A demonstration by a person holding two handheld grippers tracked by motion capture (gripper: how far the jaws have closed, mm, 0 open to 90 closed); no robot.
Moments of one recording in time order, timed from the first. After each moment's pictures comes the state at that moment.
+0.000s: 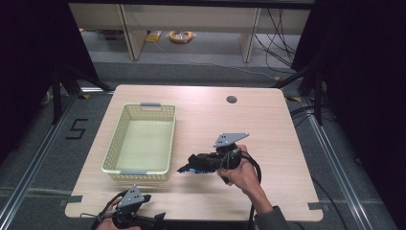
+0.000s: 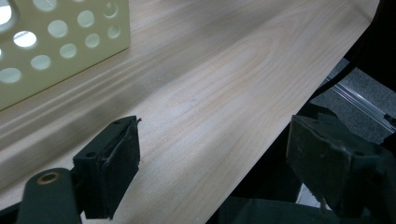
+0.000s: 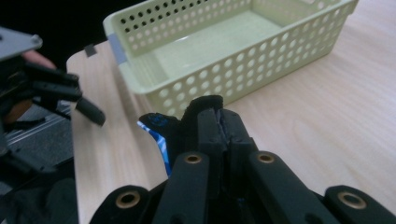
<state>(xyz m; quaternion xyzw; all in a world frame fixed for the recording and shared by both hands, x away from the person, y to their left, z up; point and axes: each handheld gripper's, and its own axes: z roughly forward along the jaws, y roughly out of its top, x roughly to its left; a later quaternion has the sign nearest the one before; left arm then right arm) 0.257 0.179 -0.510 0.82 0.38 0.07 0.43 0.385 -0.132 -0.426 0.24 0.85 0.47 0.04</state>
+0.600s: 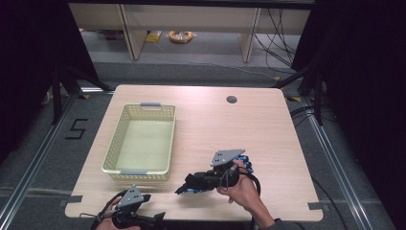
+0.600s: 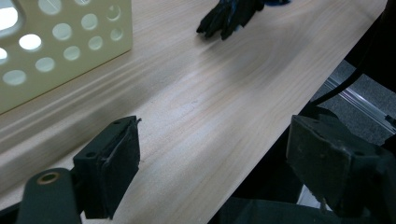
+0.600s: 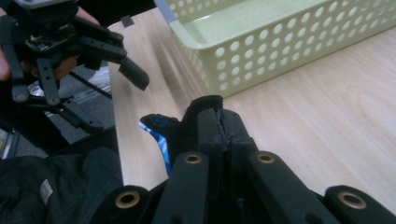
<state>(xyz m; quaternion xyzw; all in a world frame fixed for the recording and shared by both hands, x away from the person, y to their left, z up) 0.258 0.182 -0.508 0.83 0.37 0.07 0.42 0.349 -0.127 -0.447 0.22 0.86 0.46 0.00</state>
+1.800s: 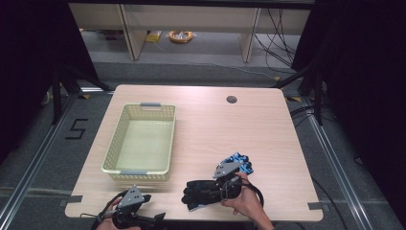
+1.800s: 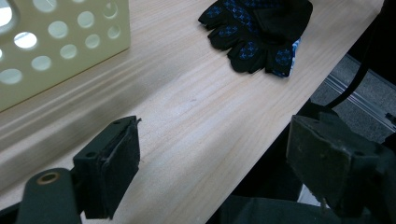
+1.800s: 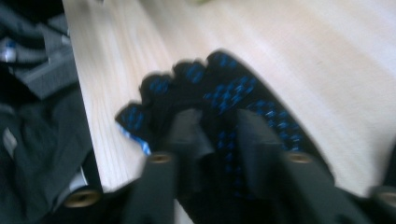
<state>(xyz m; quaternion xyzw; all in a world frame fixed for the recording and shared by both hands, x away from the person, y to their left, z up) 0.257 0.179 -0.509 0.82 0.38 0.07 0.43 0.340 -0.141 -0.495 0.25 0.89 0.38 0.00</state>
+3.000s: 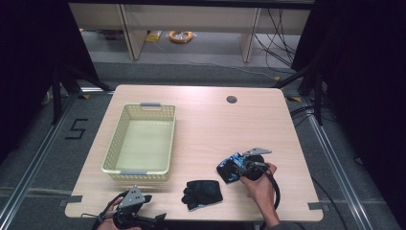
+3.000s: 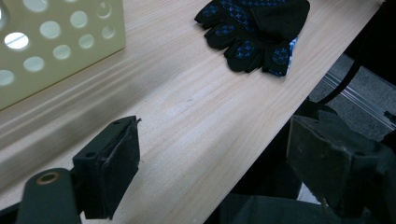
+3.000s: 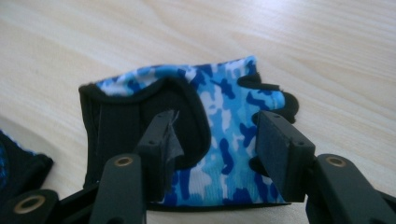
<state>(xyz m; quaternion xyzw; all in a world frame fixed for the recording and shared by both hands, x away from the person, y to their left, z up) 0.256 0.177 -0.510 0.82 0.37 0.07 0.43 0.376 -0.209 -0.493 0.51 0.79 0.30 0.17</state>
